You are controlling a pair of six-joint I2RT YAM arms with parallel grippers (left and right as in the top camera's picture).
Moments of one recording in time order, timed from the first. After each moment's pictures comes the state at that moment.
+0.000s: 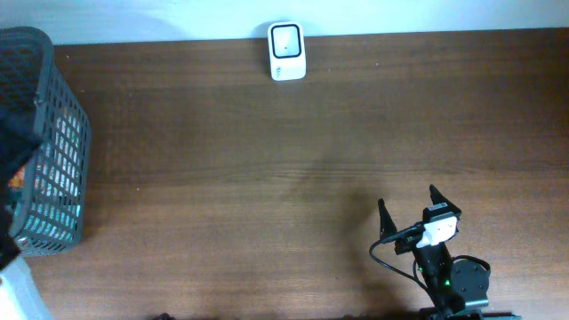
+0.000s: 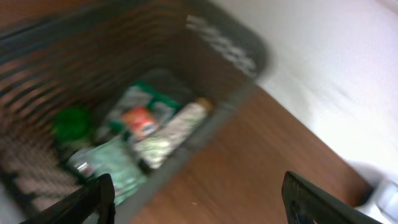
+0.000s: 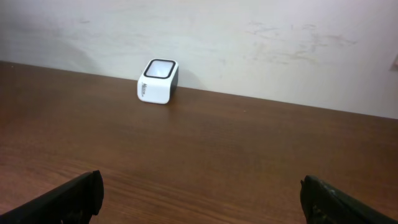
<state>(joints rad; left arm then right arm) 0.51 1.26 1.86 -1.21 -0.11 -0.37 0.07 0.01 0.01 -0.06 -0.15 -0.05</state>
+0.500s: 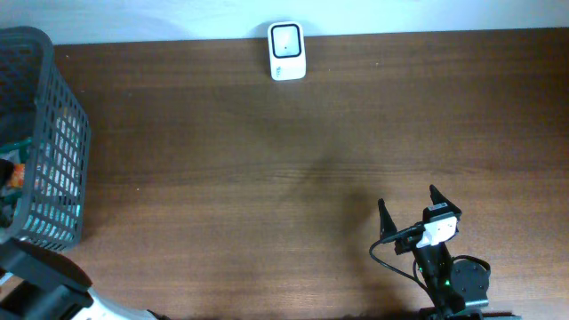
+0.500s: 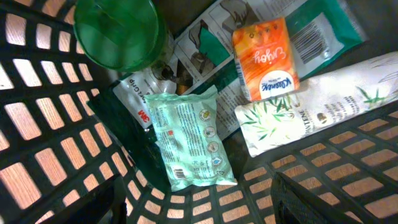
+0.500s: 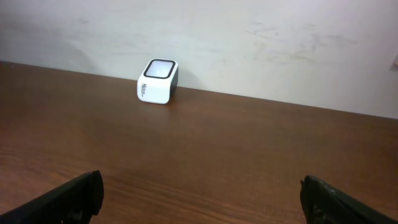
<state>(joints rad) 0.79 1.89 1.86 -1.28 -0.10 -0.40 0.07 0.01 0.01 -0.06 -0.15 -0.05</state>
